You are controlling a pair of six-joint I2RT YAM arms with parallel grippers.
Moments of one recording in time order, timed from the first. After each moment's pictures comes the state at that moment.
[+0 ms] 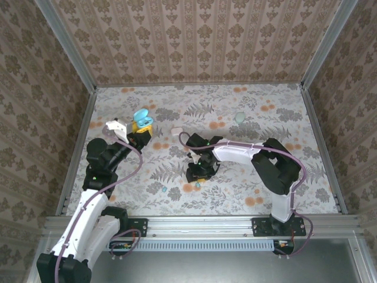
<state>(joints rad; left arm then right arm) -0.23 0.70 0.53 0.22 0.50 -0.14 0.80 1.89 1.20 -0.70 -0.40 0.57</state>
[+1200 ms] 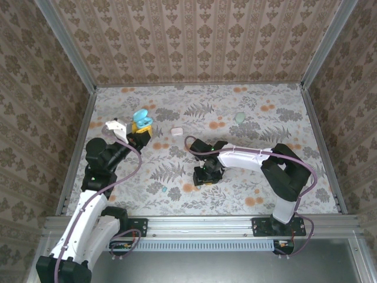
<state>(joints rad) -0.23 0.69 0.55 0.17 0.50 -0.13 0.84 1.79 1.11 -0.74 -0.24 0.68</state>
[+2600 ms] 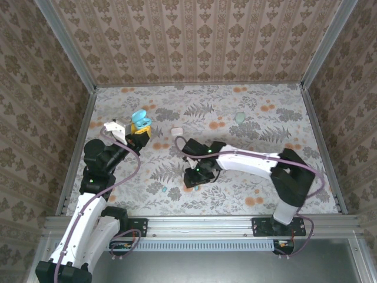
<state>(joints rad) -0.23 0.65 0.56 0.12 0.49 -0.12 0.92 1.69 1.16 -0.75 -0.28 0.62</state>
